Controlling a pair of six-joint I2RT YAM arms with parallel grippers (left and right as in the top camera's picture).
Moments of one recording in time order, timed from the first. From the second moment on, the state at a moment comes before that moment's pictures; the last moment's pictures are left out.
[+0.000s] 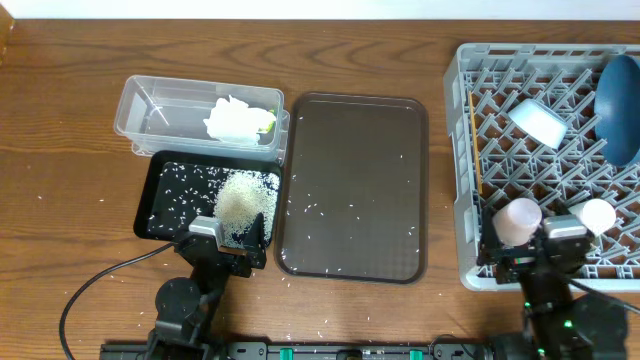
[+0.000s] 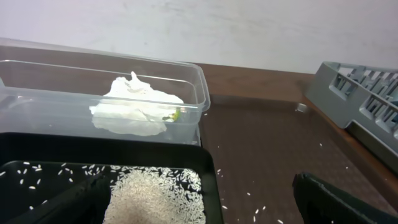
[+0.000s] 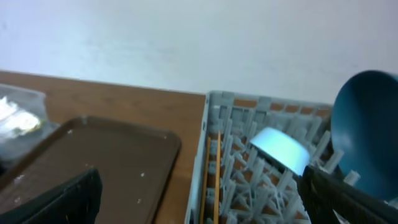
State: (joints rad) left arm -0.21 0.01 0.07 -0.22 0.05 -0.20; right arm 0.09 0.16 0.50 -0.48 -0.02 -0.05
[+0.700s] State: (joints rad) left arm -0.21 0.01 0.07 -0.22 0.05 -0.20; right arm 0.08 0.01 0.01 0.03 -0.02 -0.05
